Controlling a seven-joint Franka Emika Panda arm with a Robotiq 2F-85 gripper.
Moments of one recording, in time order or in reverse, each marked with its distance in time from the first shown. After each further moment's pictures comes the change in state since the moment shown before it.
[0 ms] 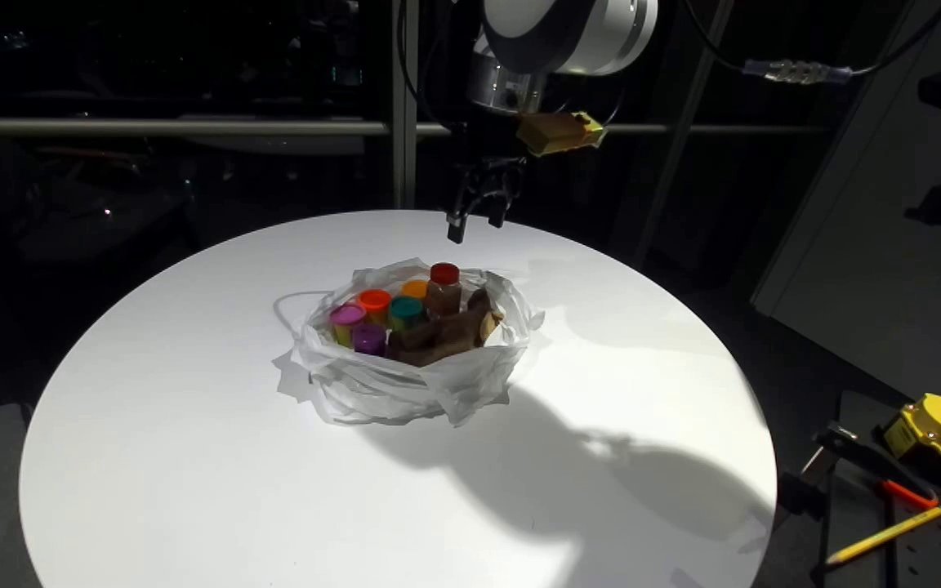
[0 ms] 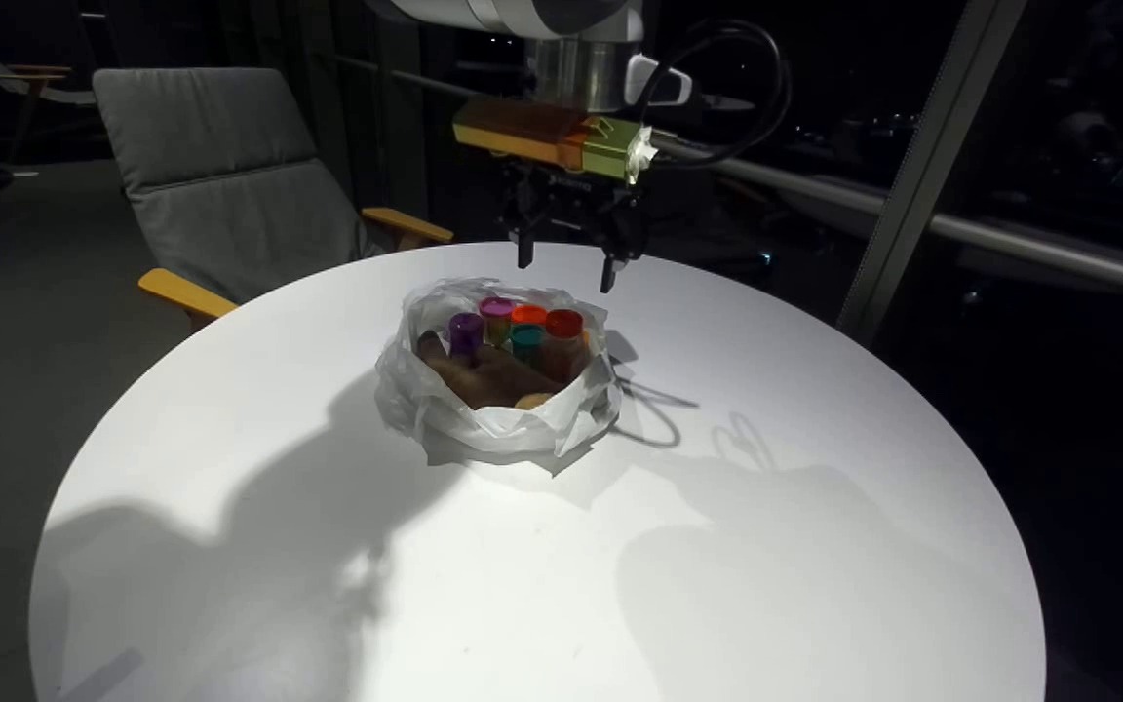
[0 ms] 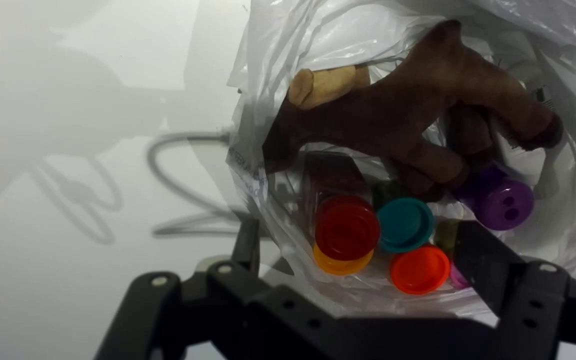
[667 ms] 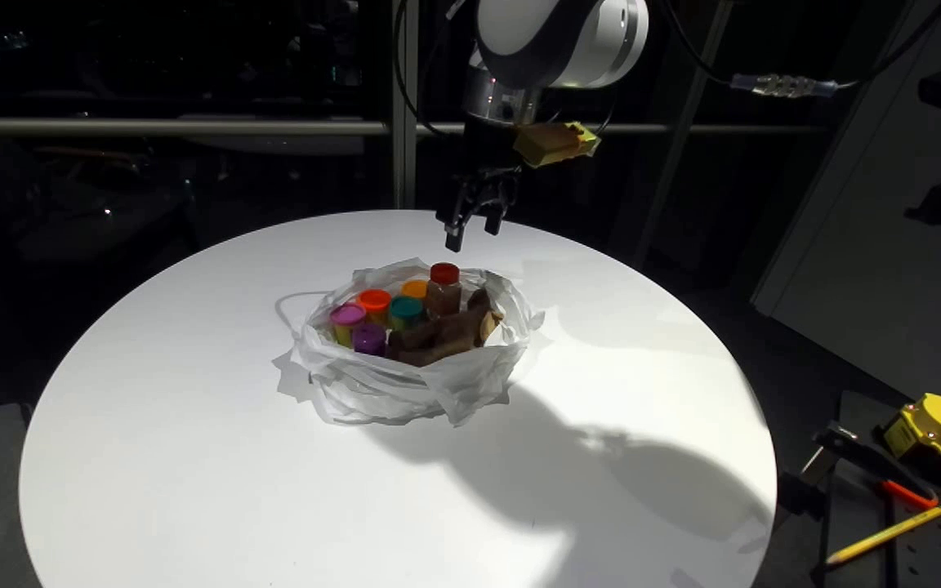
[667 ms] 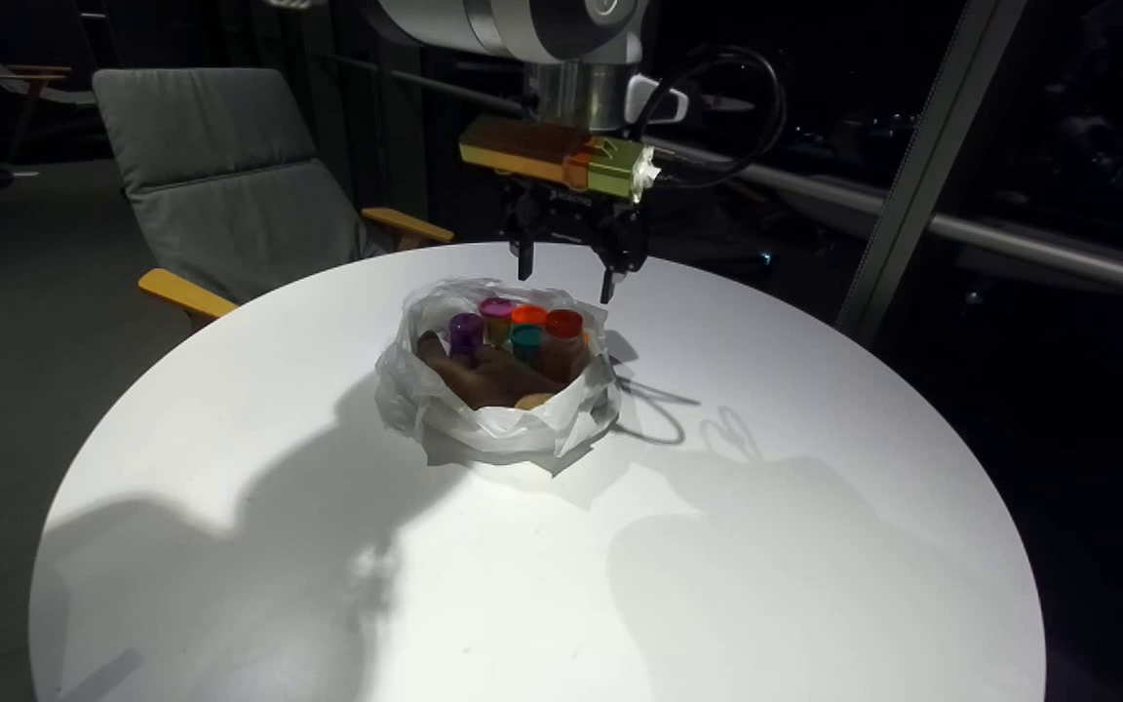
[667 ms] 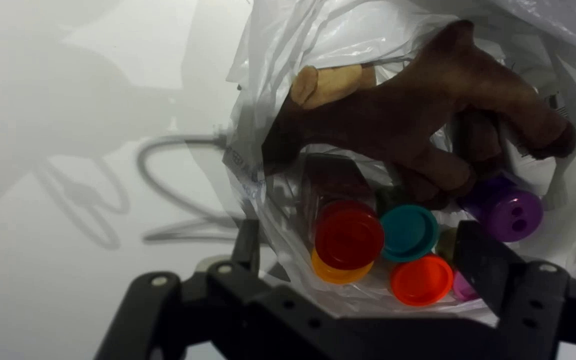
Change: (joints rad) arm -0.001 0.038 0.002 0.024 0.000 0.009 -0.036
